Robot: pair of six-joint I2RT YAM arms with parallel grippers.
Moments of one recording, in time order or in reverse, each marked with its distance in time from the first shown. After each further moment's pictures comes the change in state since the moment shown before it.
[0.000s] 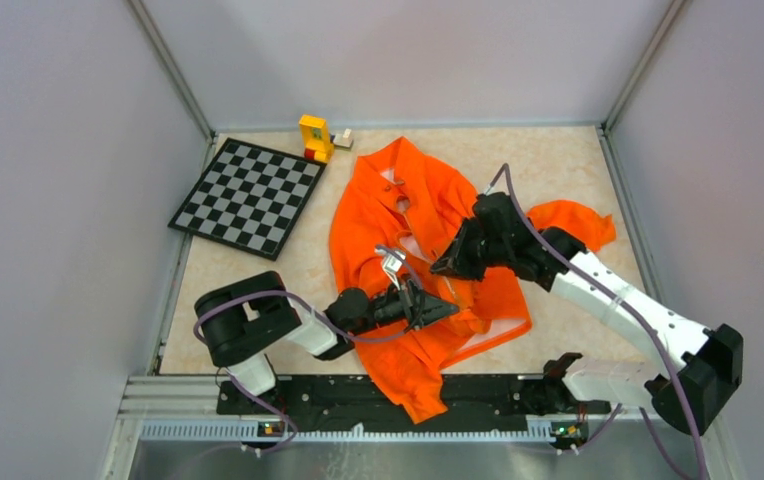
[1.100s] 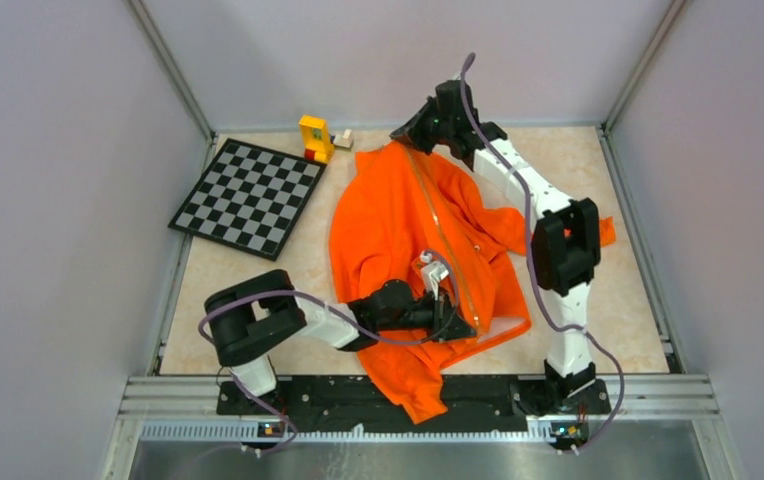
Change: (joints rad) left arm -0.072 0.015 0.200 -0.503 0.097 0.097; right arm -0.269 0.907 0.882 0.340 -0.052 0.002
